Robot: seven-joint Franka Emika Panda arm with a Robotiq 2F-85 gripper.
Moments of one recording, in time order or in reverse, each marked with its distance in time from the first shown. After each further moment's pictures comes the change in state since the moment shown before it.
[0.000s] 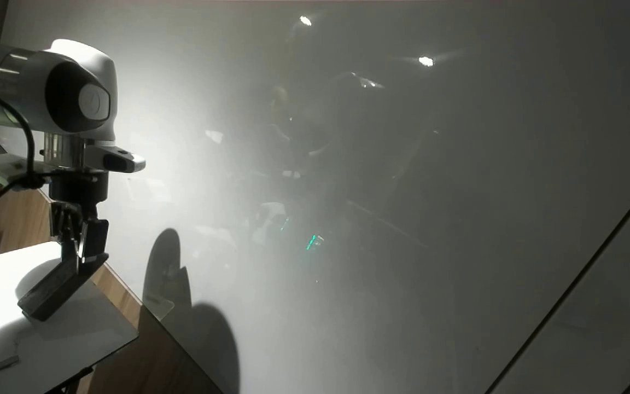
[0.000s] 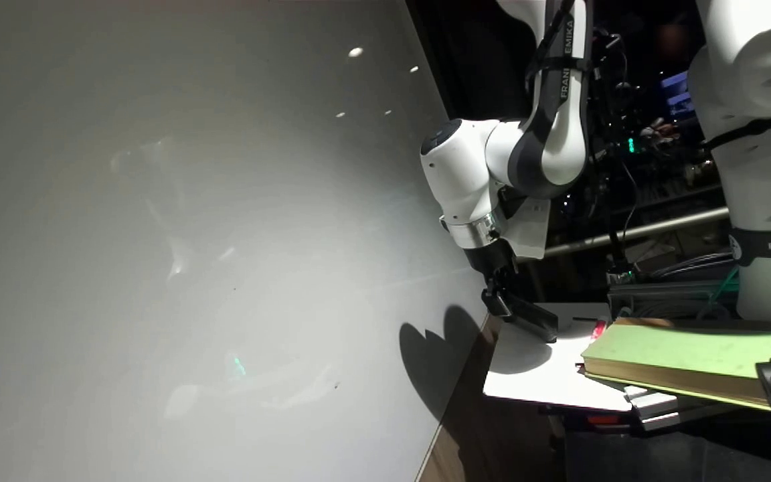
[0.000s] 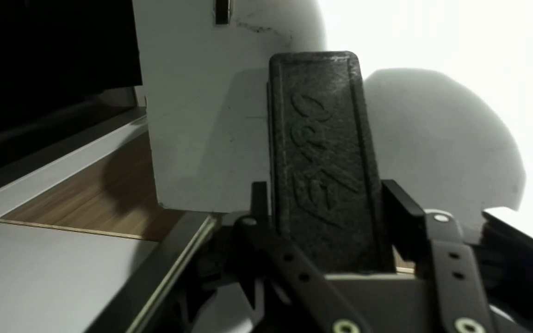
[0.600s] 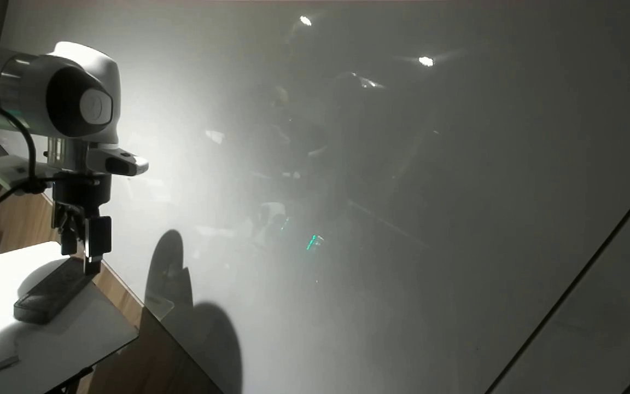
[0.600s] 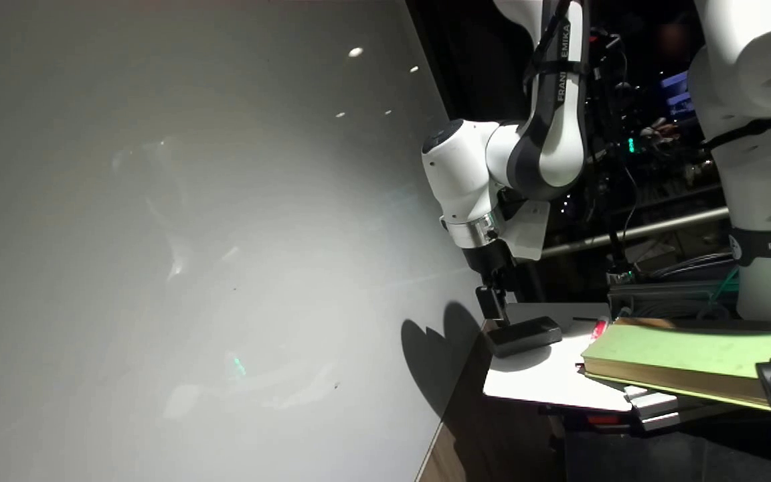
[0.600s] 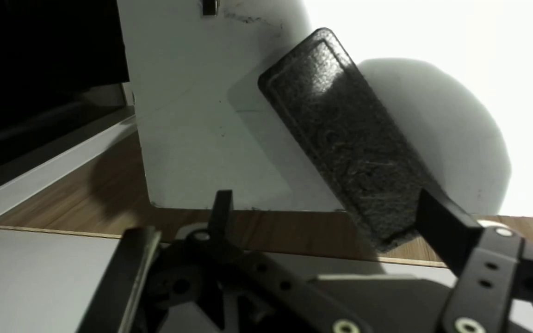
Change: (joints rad) arm 0.000 0.013 -0.020 0.000 0.009 0.041 -0.001
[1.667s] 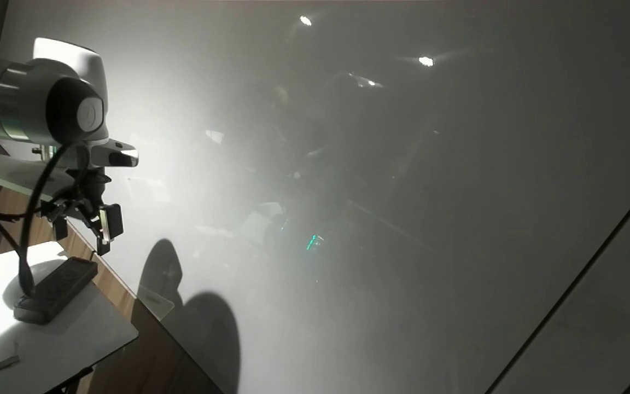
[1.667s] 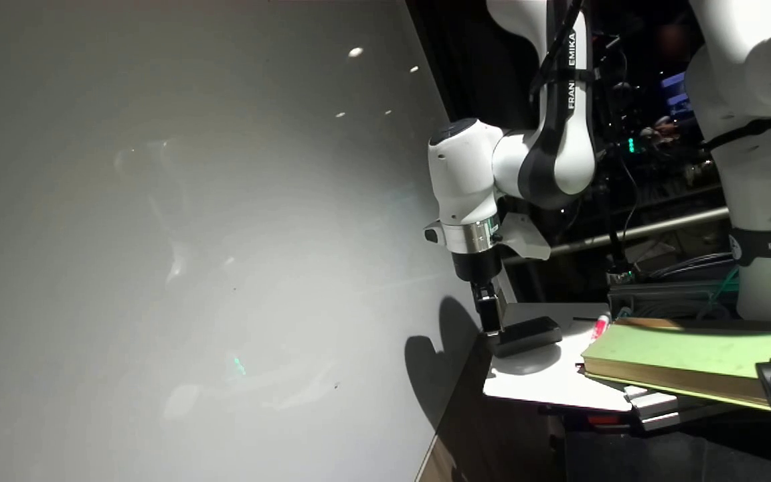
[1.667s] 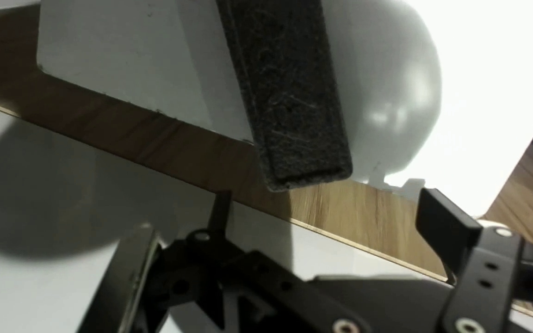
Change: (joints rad) arm 0.042 0.051 -0.014 -0.001 -0.079 0.220 -0.293
